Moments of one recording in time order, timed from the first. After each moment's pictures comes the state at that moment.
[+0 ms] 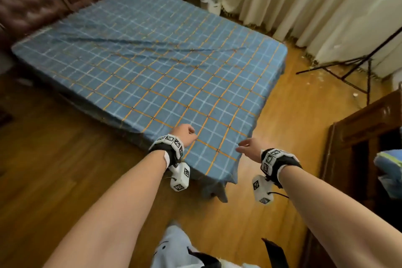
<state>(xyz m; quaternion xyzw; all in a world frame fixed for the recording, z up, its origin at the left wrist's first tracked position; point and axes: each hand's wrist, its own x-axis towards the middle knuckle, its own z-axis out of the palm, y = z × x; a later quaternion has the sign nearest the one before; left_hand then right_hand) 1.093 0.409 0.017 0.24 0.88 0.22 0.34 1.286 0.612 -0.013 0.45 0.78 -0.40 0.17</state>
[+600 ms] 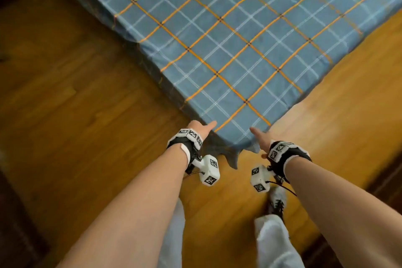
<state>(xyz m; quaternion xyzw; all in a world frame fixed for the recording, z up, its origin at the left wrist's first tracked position) 1.186 0.450 -0.347 -0.12 0.83 0.29 0.47 1.301 0.676 -0.418 0.51 0.70 -0.39 0.31</state>
